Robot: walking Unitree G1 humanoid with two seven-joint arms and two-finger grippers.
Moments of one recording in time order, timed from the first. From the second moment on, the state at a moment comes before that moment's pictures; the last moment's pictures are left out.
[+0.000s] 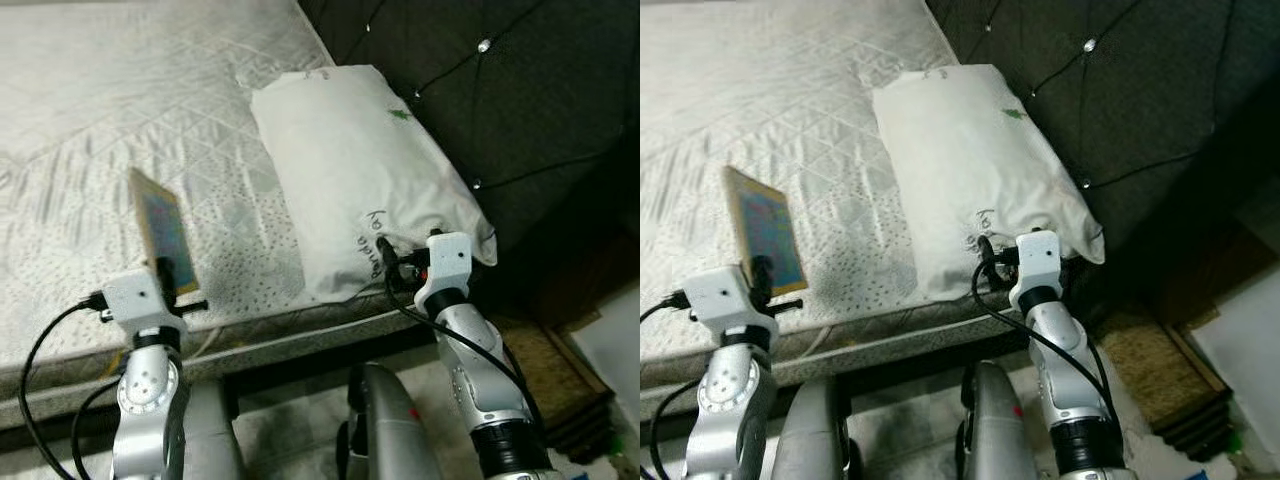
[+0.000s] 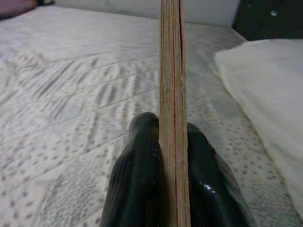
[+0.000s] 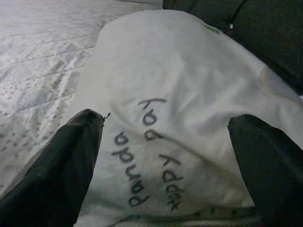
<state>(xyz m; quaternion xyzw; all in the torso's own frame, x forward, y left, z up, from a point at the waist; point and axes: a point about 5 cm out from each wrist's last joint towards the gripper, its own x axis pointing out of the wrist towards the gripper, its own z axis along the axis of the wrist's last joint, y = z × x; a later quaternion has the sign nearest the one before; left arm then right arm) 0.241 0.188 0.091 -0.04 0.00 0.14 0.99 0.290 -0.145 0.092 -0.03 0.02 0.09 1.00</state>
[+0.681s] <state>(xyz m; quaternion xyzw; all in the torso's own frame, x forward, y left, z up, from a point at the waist) 0.297 0.155 0.085 -0.27 0.08 0.06 0.96 0.287 -0.156 0.129 -0.05 -0.03 0.10 0.99</state>
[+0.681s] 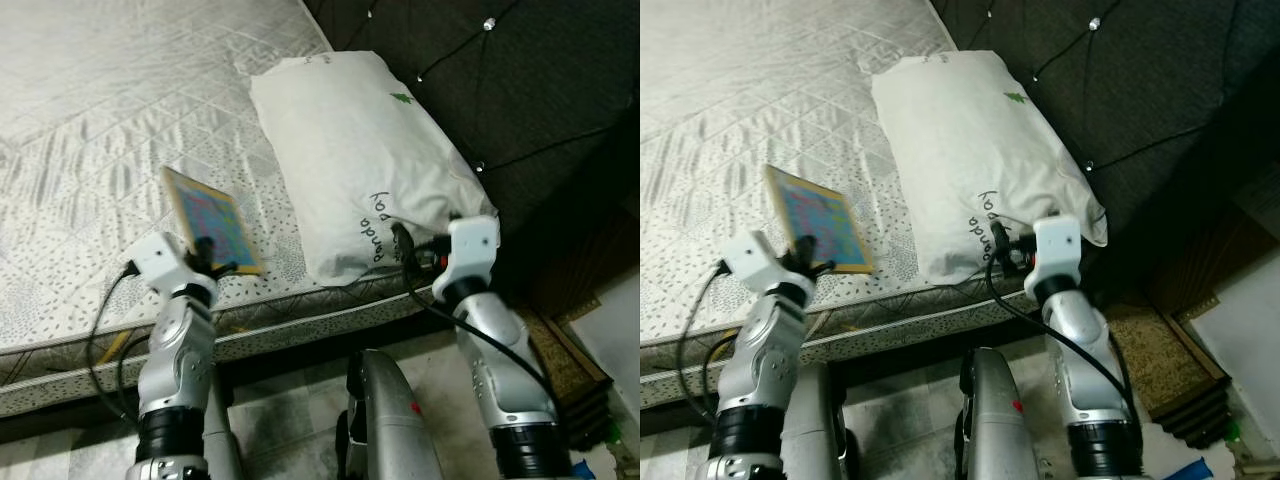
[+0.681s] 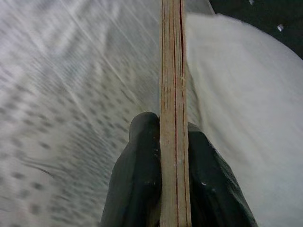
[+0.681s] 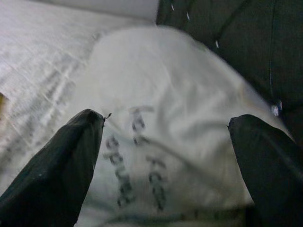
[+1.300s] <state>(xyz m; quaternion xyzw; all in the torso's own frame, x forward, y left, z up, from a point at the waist) 0.306 0.118 0.071 -0.35 0.17 -0.03 0.92 0.276 -0.159 0.125 -0.07 0.00 0.11 0.99</state>
